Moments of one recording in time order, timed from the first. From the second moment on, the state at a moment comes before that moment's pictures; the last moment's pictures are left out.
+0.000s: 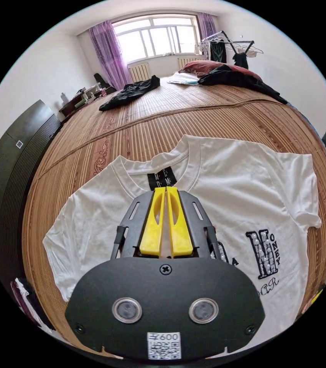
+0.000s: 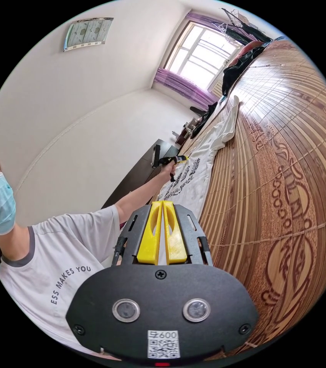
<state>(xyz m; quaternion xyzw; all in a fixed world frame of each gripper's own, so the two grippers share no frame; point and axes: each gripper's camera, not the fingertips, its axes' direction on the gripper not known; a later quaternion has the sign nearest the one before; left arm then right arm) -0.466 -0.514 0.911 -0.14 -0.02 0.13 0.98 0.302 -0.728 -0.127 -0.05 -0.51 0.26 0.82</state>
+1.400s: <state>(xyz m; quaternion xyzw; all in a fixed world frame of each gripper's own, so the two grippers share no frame) -0.362 -0.409 0.860 -0.16 0.00 0.22 0.96 0.347 -0.725 -0.132 -0.06 -0.51 0.25 0.82</state>
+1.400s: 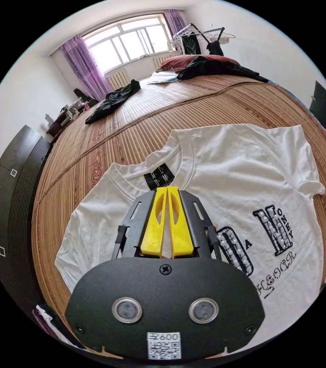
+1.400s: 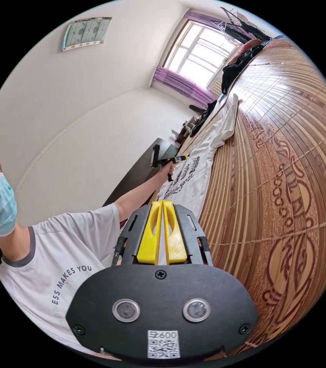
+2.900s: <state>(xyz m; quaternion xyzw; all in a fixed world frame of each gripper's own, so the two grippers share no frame) -0.414 -0.270 -0.010 -0.10 -0.05 0.00 0.99 0.231 -0.552 -0.214 -0.09 -0.28 0.05 0.96</state>
